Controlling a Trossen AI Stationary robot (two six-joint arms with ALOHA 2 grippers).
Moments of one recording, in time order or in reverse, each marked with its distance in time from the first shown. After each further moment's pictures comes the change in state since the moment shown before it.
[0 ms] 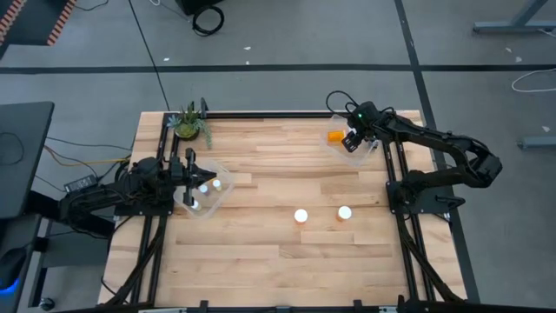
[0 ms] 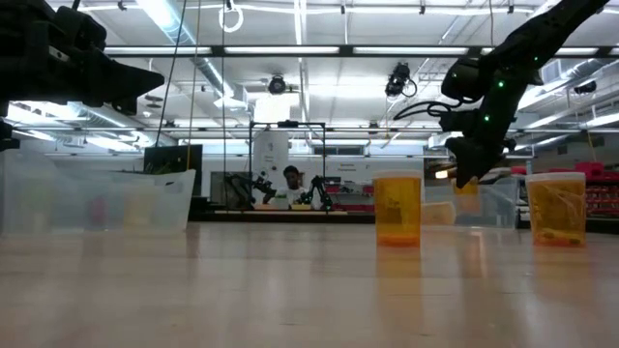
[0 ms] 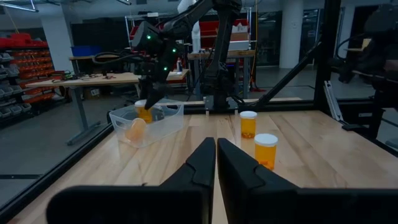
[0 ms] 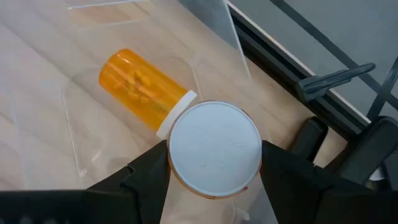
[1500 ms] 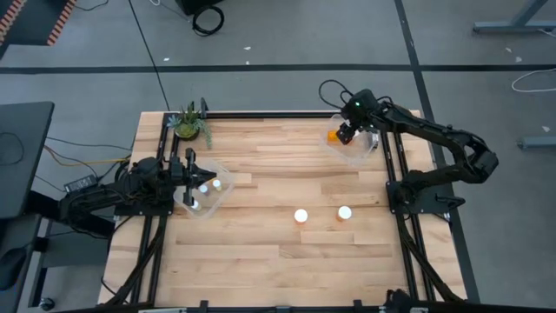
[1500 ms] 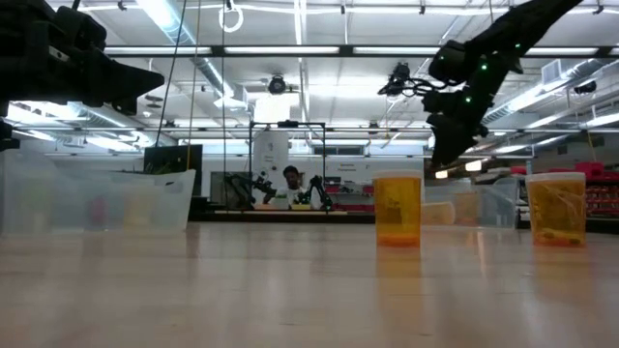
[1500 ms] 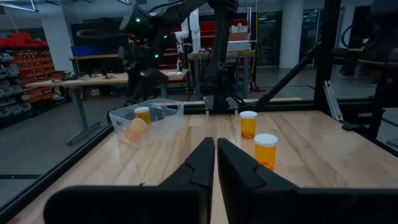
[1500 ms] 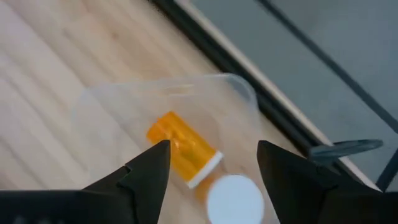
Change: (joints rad) left arm 0.000 0.000 0.000 0.000 0.000 0.001; right arm 0.018 0.063 0.177 -0.038 -0.111 -0.089
